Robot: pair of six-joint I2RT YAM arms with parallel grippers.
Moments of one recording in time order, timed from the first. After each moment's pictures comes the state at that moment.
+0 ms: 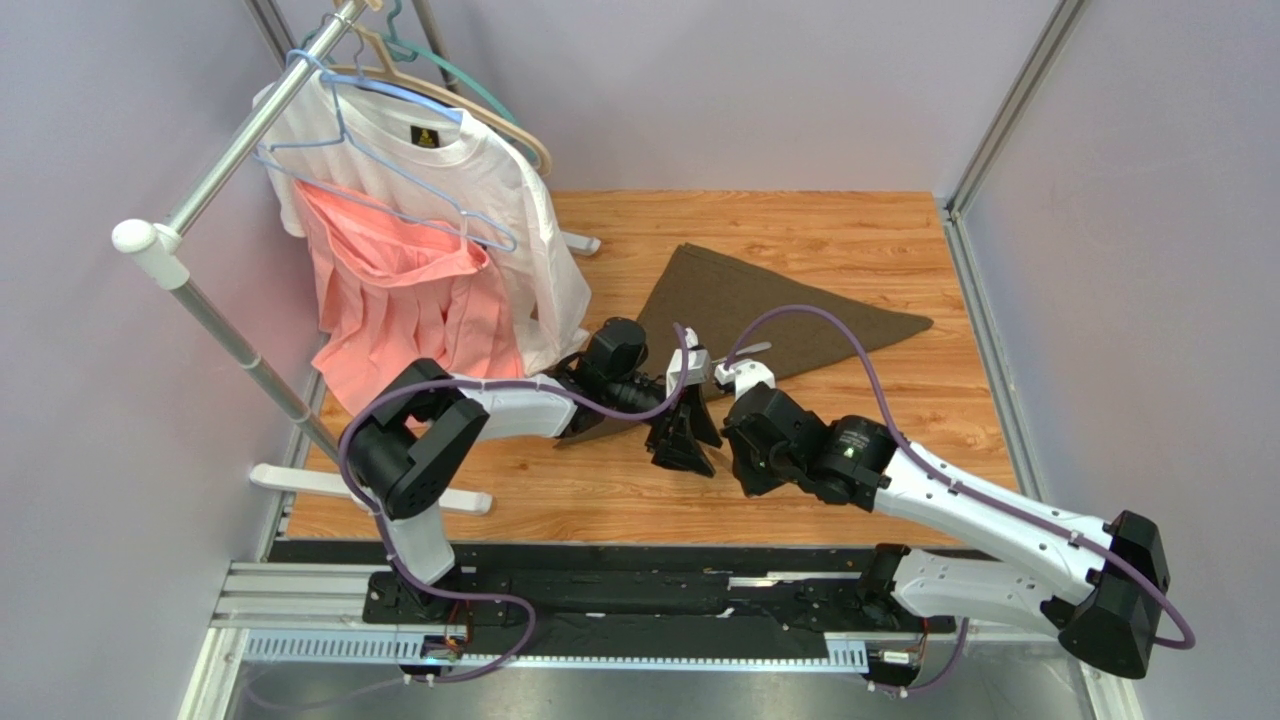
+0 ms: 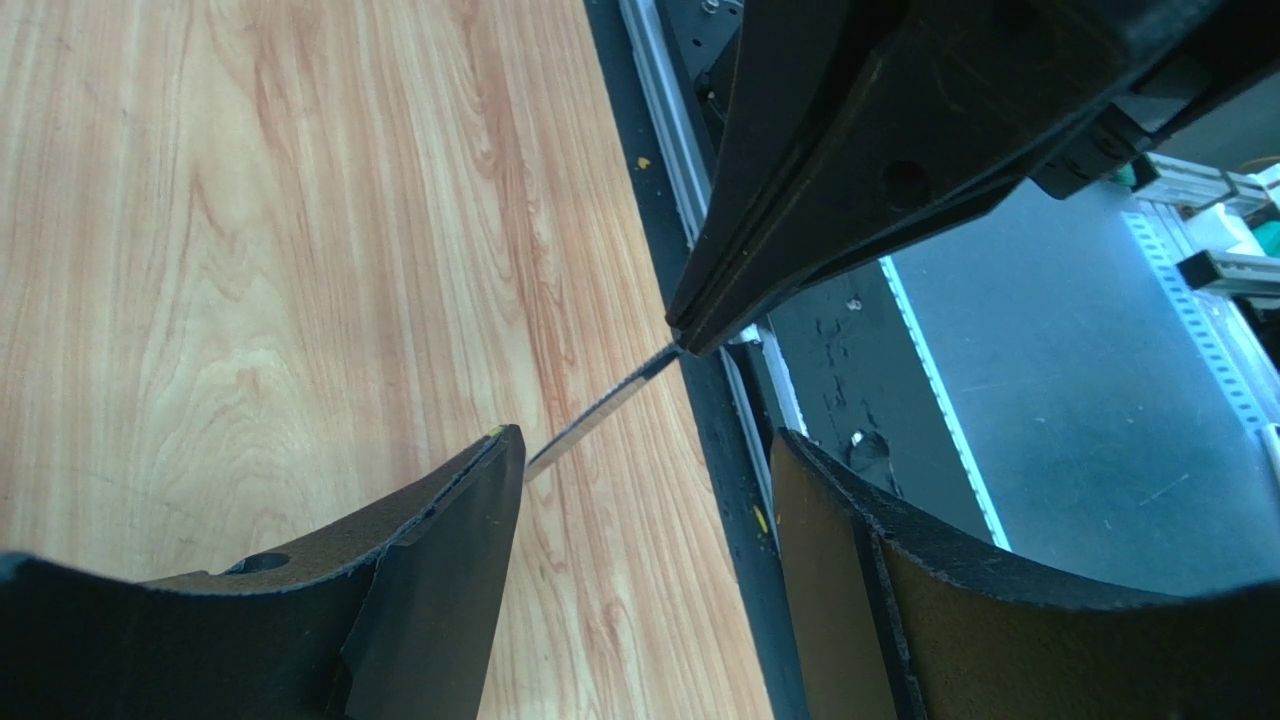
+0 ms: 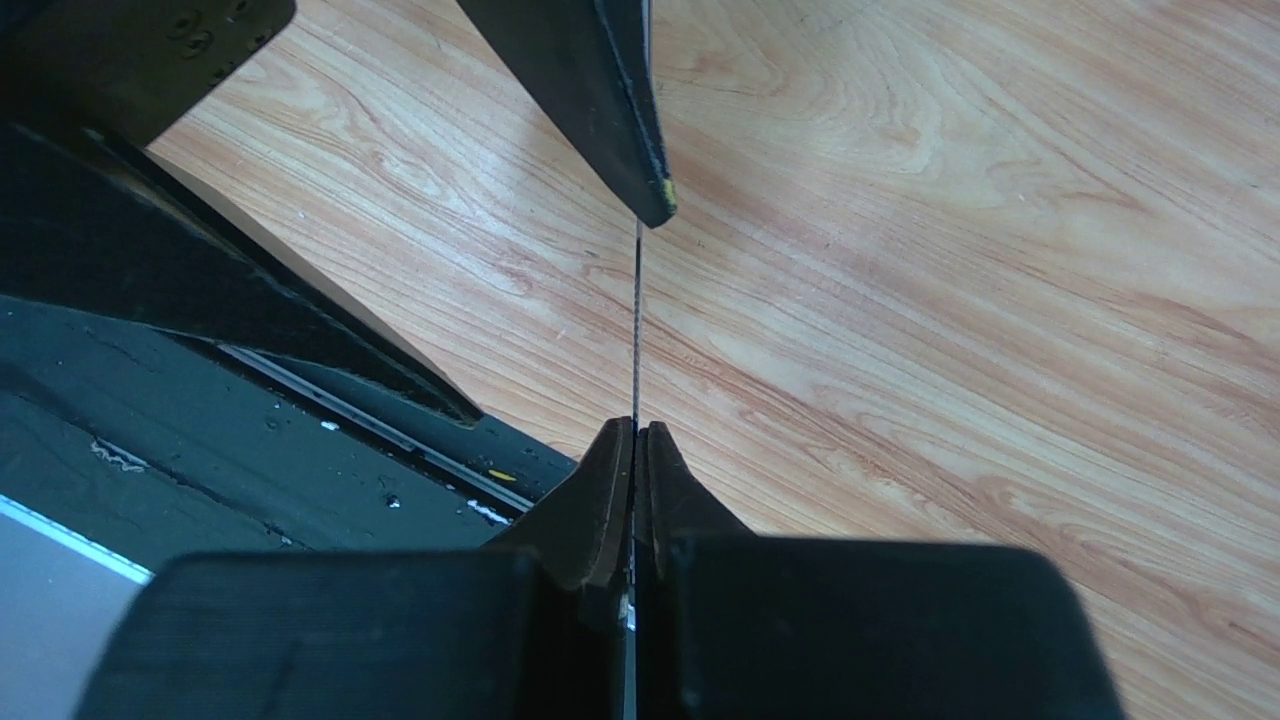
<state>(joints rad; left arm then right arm) -0.77 1.77 0.89 0.42 1.13 -0.01 0.99 1.03 0.82 -0.75 0.20 0.48</state>
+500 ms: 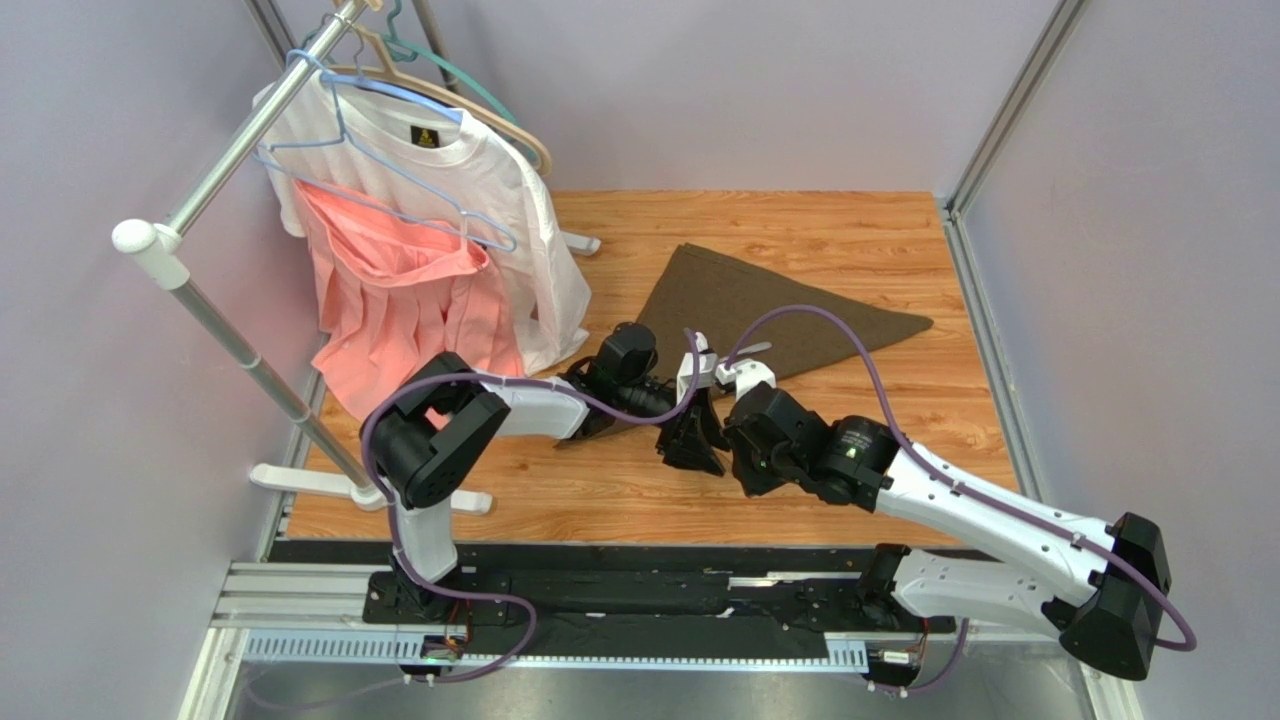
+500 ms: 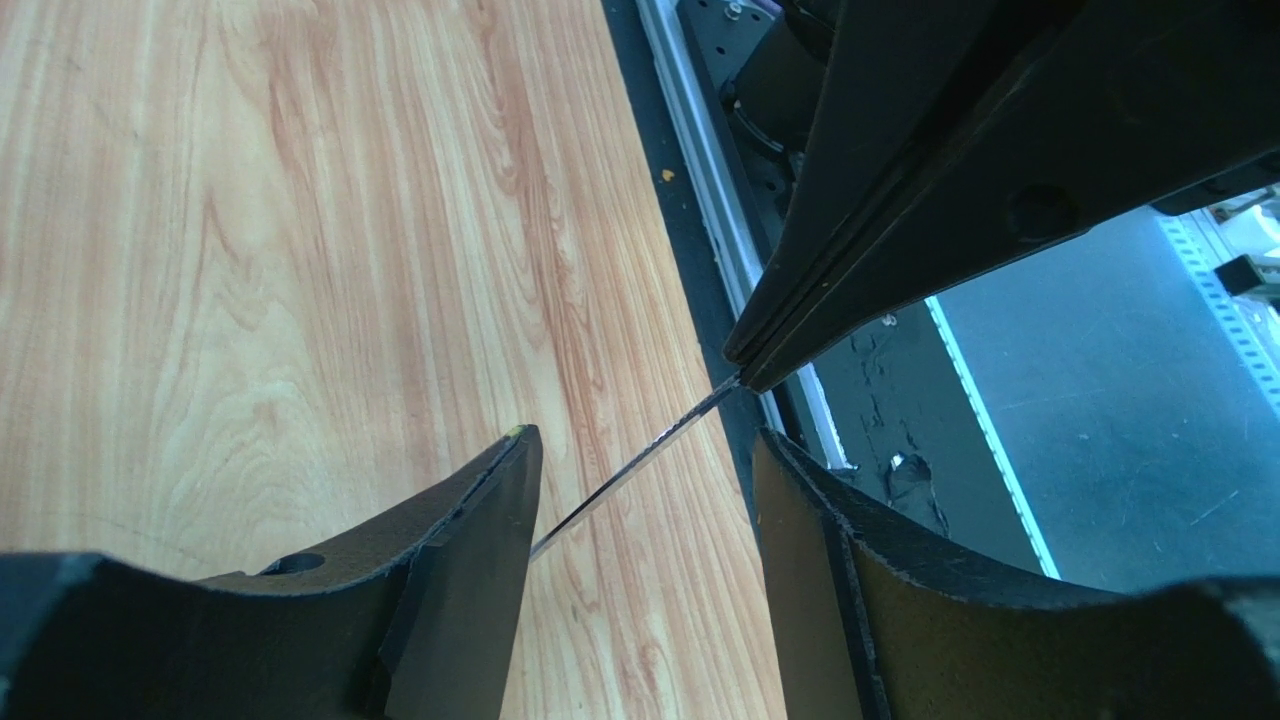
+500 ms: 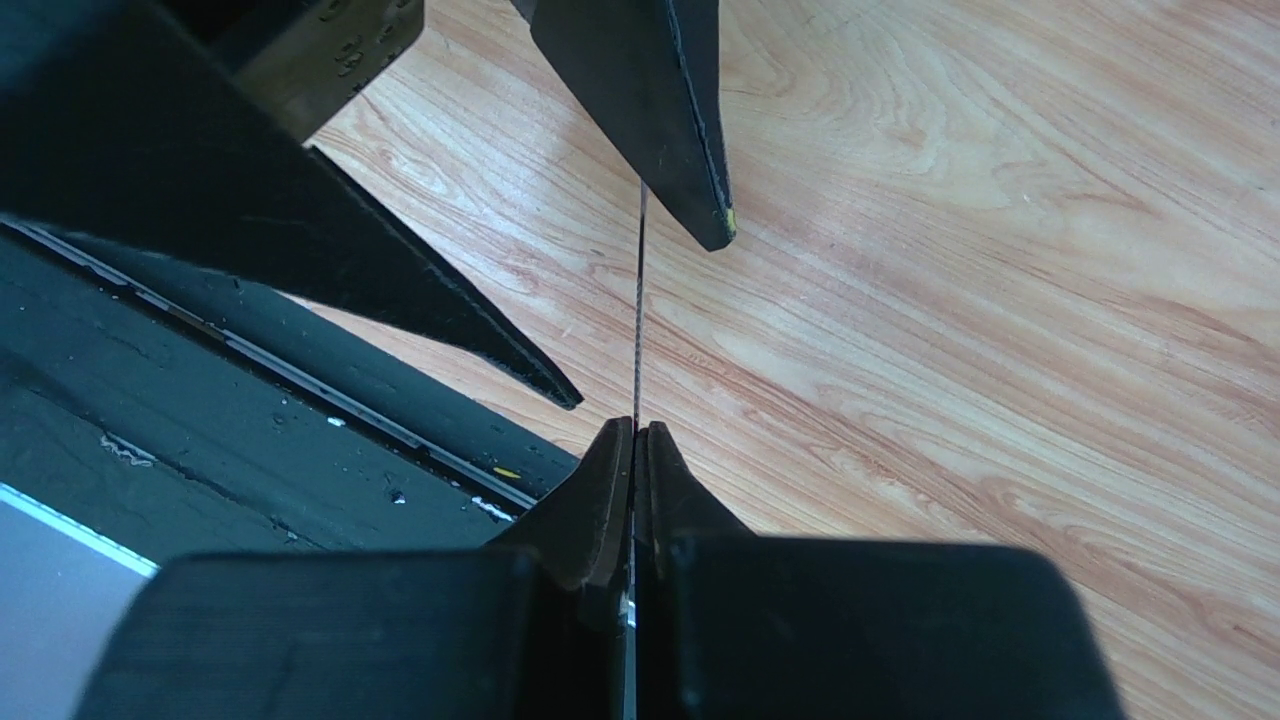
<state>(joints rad) -0.80 1.84 0.91 0.52 1.10 -0.03 0.98 1.02 0.82 -0.75 0.19 0.48</state>
